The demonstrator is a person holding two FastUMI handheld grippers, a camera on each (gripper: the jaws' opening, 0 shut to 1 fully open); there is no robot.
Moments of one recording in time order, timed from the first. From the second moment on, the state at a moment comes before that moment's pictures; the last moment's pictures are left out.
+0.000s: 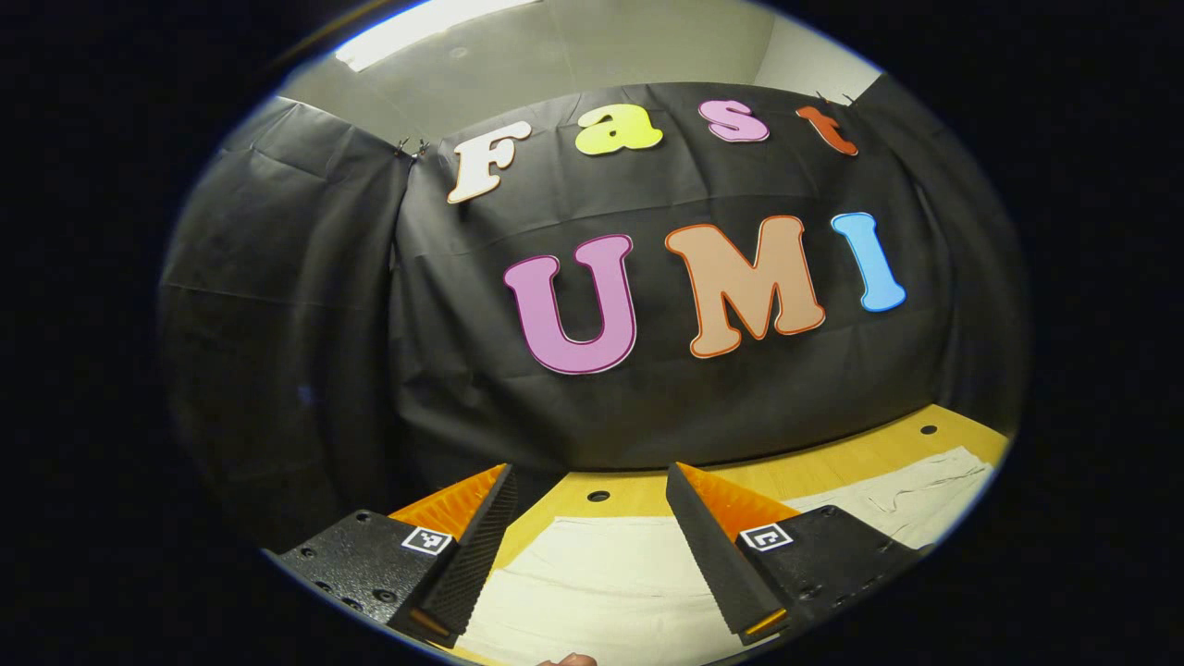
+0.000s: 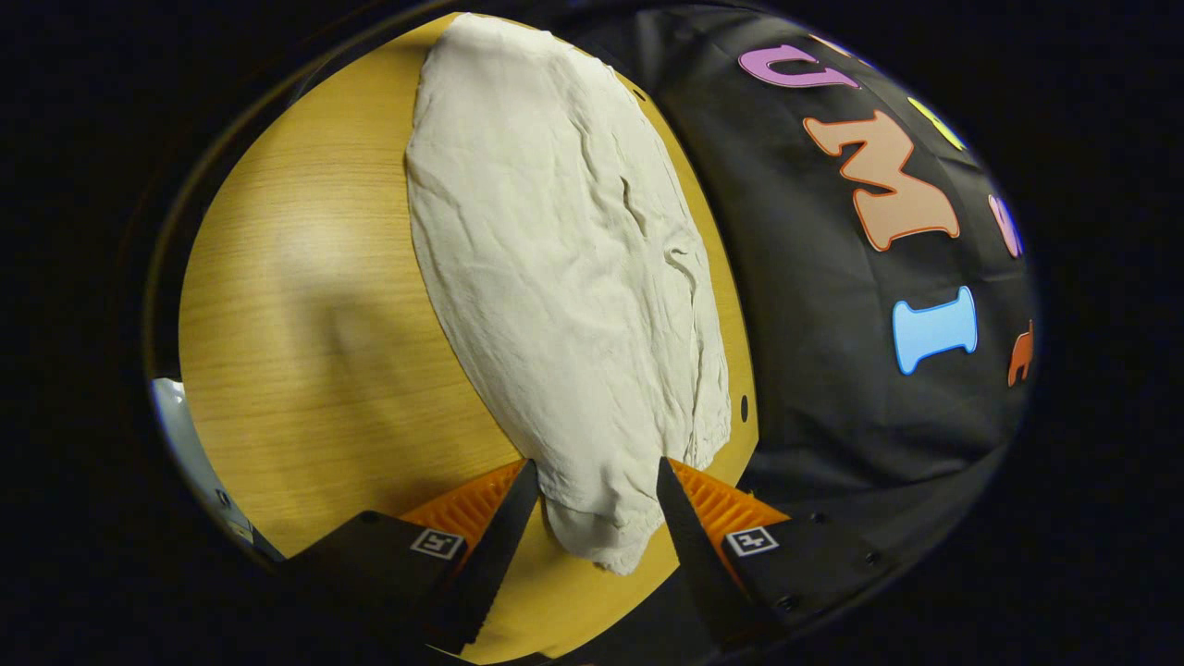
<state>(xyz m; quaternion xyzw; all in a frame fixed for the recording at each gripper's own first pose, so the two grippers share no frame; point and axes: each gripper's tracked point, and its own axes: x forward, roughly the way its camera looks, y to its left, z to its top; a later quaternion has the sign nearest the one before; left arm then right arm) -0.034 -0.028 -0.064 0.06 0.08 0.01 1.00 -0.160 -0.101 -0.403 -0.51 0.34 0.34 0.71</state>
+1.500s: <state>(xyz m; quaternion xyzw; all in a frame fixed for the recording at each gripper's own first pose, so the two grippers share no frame) -0.141 0.113 -0.280 0.42 0.28 -0.10 0.86 -0.165 -0.097 -0.421 -0.50 0.35 0.29 0.73</state>
